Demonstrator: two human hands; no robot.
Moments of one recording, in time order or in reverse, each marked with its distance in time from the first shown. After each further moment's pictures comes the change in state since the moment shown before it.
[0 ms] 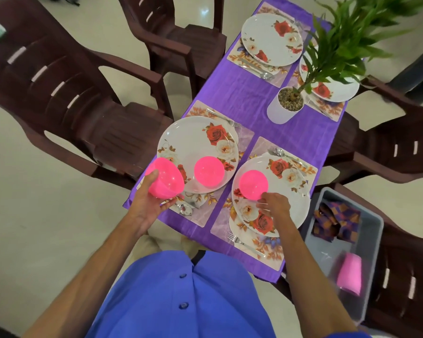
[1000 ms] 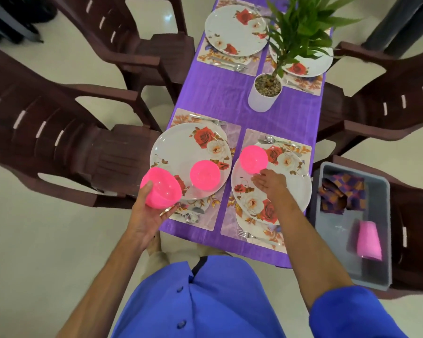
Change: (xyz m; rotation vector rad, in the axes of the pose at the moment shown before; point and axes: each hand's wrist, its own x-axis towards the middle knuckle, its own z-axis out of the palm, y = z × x) left_hand 0.007 0.019 0.000 0.084 -0.022 -0.031; right_hand -0.006 -0.045 0.026 0.450 -0.035 0.162
